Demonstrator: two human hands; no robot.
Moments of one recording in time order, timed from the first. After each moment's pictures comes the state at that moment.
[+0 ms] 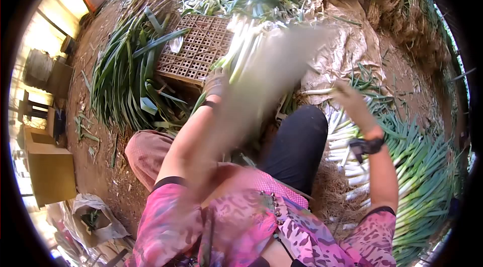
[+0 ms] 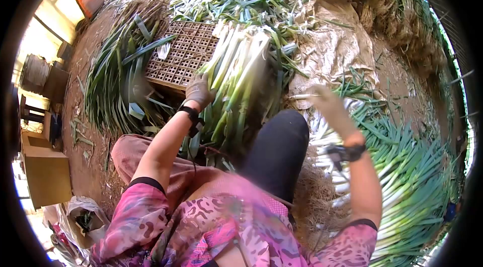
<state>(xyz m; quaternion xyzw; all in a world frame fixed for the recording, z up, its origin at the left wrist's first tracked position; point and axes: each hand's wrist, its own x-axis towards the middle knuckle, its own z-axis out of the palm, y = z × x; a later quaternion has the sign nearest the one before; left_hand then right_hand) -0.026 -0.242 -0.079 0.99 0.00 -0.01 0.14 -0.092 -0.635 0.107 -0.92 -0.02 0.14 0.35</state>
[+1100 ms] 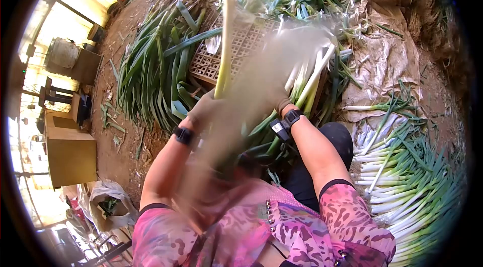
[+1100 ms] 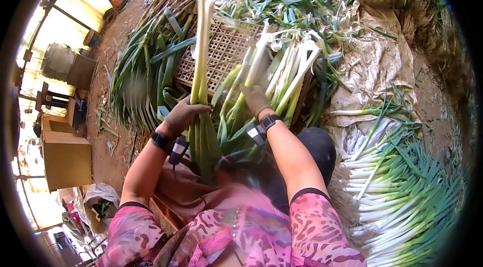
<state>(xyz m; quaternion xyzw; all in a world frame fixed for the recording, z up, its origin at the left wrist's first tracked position) -0.063 -0.114 0.014 0.68 0.15 -0.20 0.69 0.089 -0.309 -0.326 -0.92 -0.25 -0.02 0.31</state>
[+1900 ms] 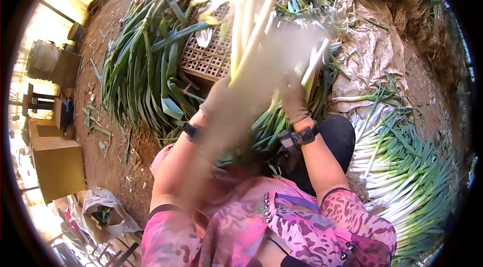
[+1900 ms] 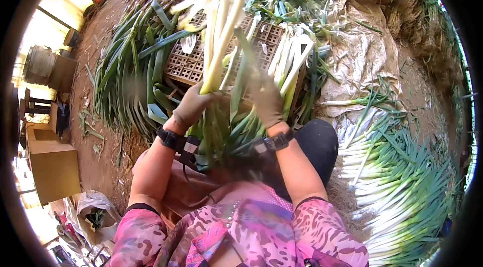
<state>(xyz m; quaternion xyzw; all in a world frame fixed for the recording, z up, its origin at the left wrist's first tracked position) -0.048 -0.128 0.015 0.66 0.07 -0.11 0.74 -0.006 -0.332 -0.046 -0.87 0.05 0.03 0.49</state>
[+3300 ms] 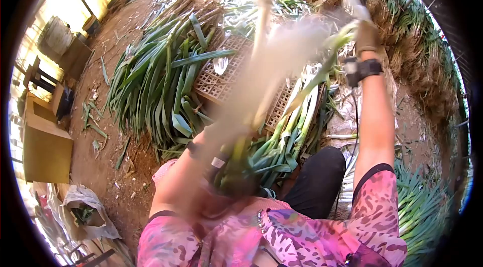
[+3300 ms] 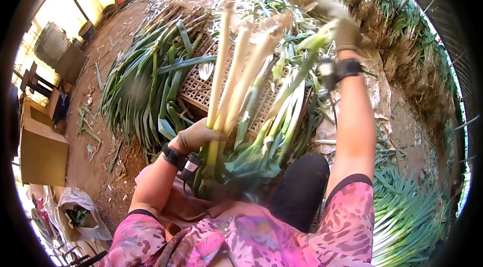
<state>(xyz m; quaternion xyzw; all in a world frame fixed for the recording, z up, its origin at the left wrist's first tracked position) -0.075 -0.084 0.039 0.62 -0.01 -0.24 0.75 0.265 -0.444 0.161 -0.95 0.01 -0.26 0.18</state>
